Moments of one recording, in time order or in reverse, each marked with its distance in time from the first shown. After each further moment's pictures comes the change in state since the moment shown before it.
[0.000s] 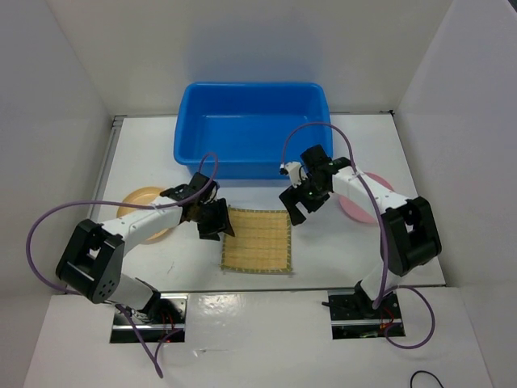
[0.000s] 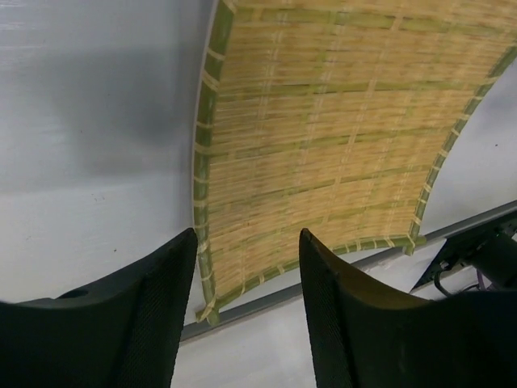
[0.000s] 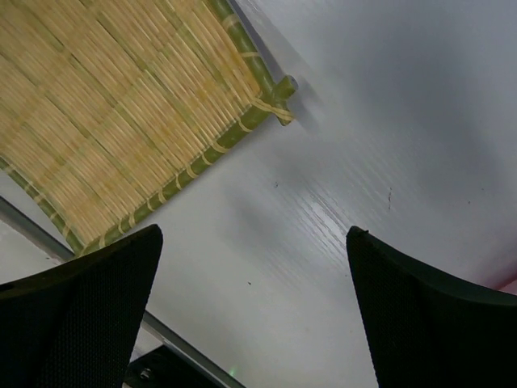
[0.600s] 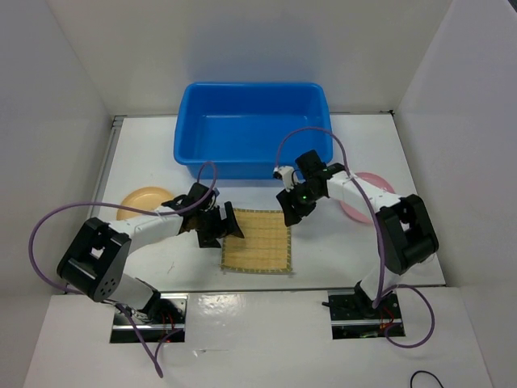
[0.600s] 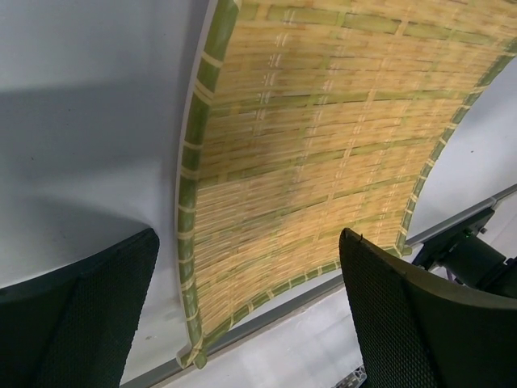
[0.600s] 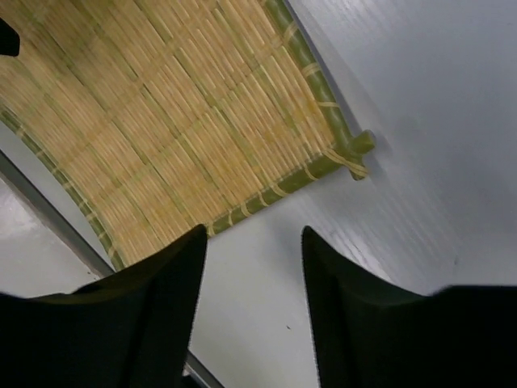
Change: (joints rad) left arm 0.002 0.015 -0.170 0.267 0.066 -0.097; right arm 0.022 0.010 -0.056 0.117 -0.157 0.051
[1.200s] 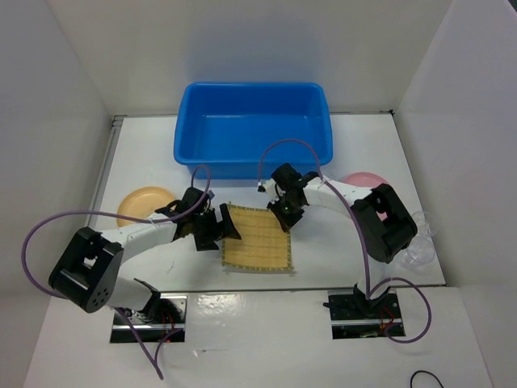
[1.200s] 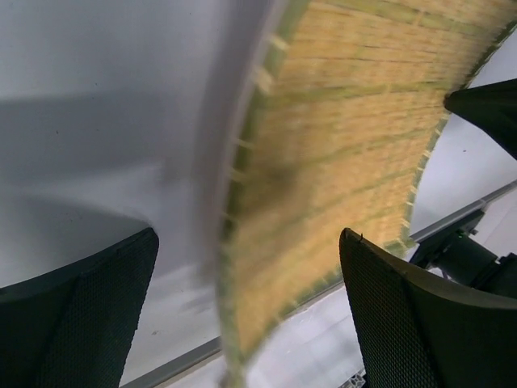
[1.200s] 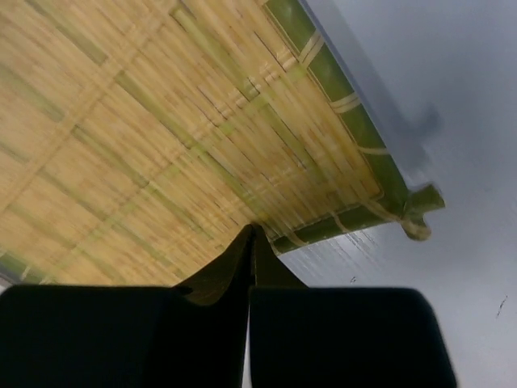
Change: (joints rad) left arm 0.016 -0.079 -0.077 0.044 -0.004 -0.024; right arm 0.172 0.157 0.010 0.064 0.214 0.116
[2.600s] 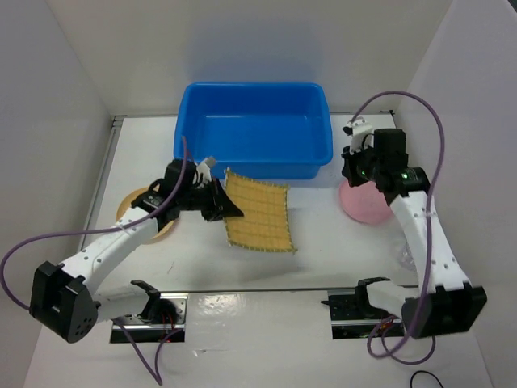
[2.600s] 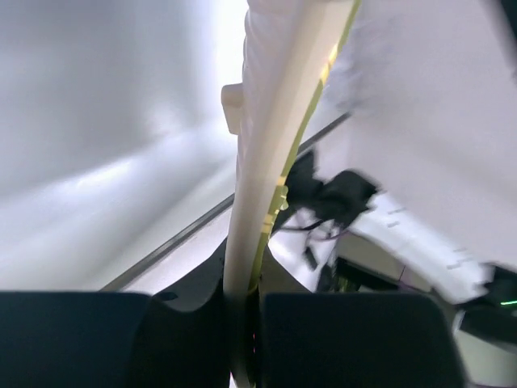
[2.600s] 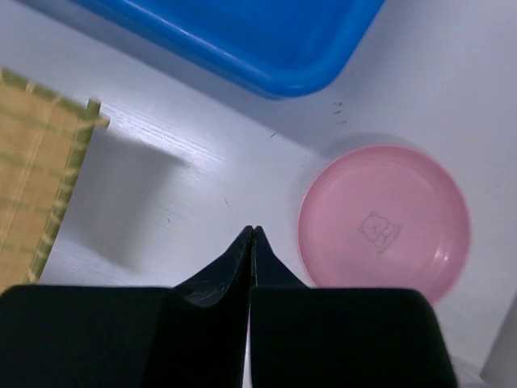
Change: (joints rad) left arm 0.000 -0.210 0.202 -0.080 0.241 -0.077; right arm -0.499 -0.568 0.101 -0.116 -0.048 -0.095
